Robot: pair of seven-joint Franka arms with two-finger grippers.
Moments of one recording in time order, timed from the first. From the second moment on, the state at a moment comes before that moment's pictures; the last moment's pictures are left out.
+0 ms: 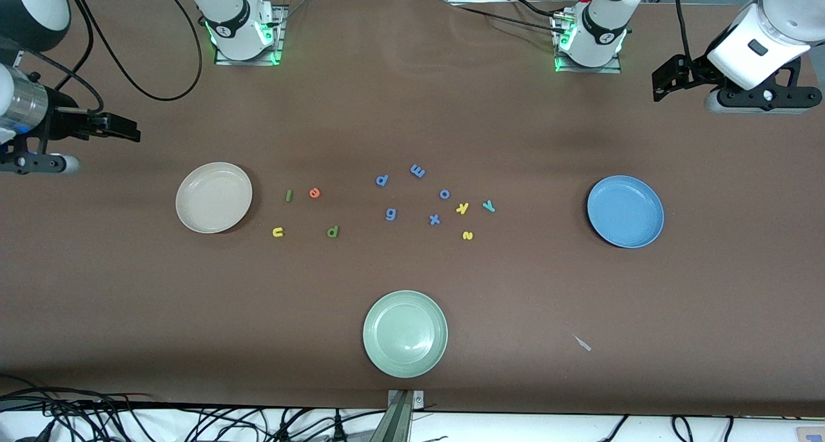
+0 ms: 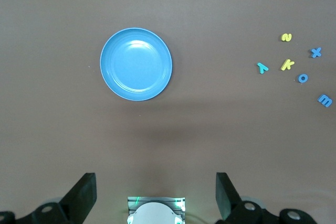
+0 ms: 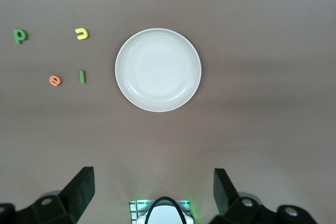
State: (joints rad) left arm -0.04 -0.11 -0.10 -1.69 0.00 1.43 -0.13; right arm 0.11 0.10 -0.12 -1.66 0.00 1.50 0.00
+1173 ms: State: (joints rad) left arm -0.04 -0.11 -0.12 -1.68 0.00 1.42 -0.13; right arm 0.32 0.38 0.01 -2.07 0.09 2.36 0.39
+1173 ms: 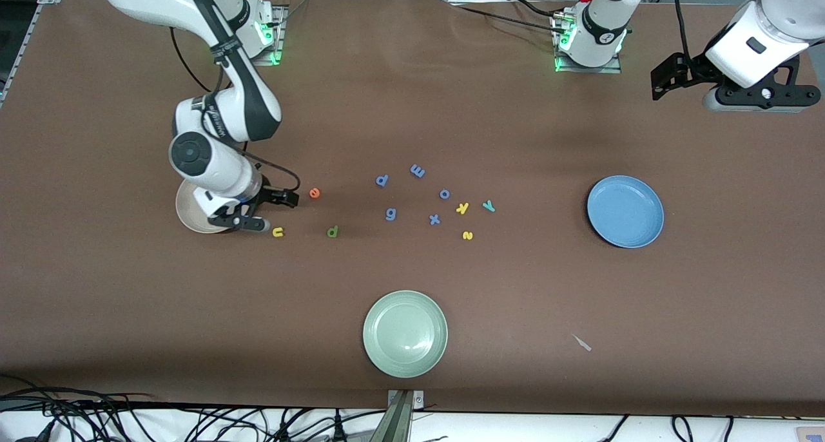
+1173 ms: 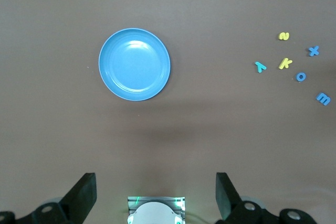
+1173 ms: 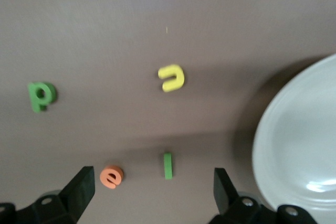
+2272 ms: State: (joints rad) left arm -0.07 -0.01 -0.20 -1.78 -0.04 1.64 -0.13; right arm 0.32 0.46 0.03 -2.15 0.09 2.47 0.47
